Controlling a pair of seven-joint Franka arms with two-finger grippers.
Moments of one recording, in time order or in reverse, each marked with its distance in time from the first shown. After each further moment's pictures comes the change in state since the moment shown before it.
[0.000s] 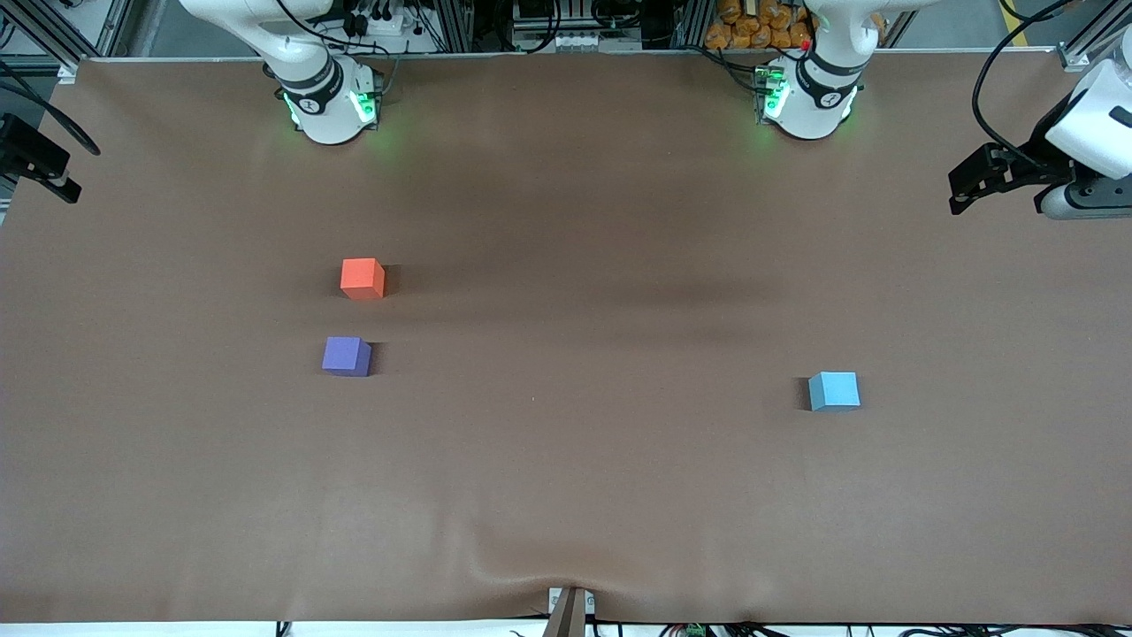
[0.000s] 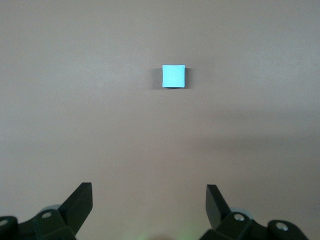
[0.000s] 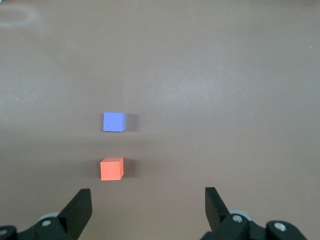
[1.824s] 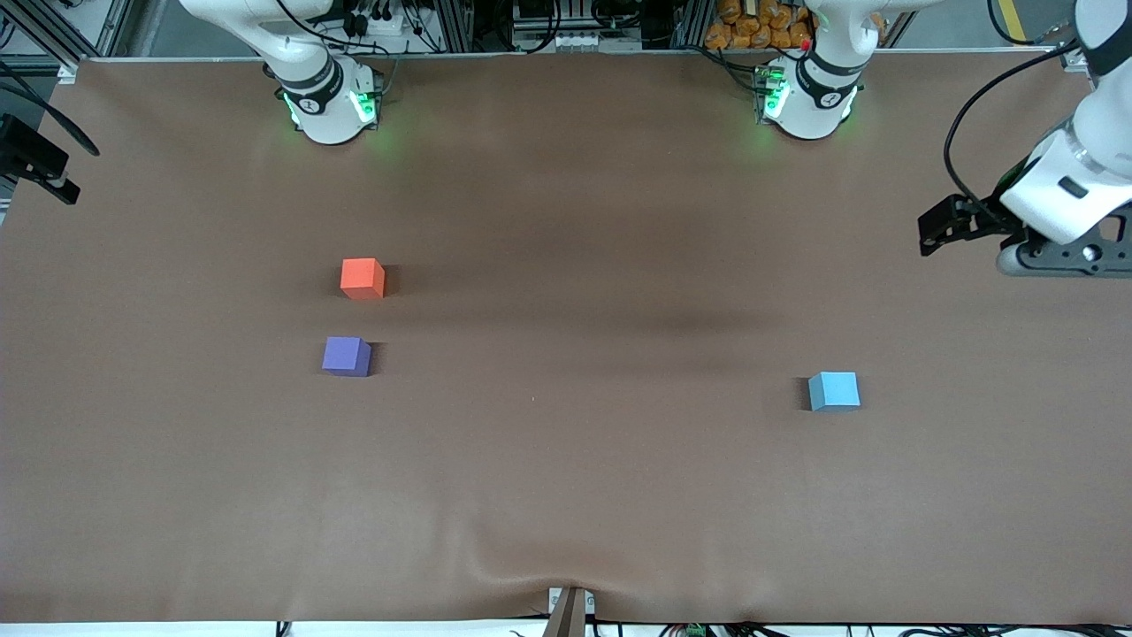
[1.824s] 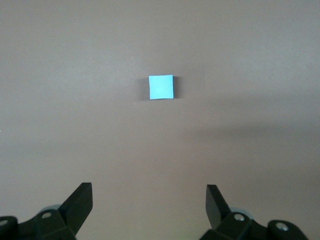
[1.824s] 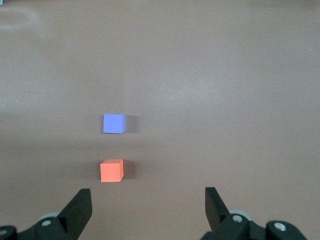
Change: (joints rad) left arm -0.023 0.131 -0.015 0.044 0.000 0.067 0.005; right arm 0.000 0.000 0.000 0.000 0.000 0.007 0.000
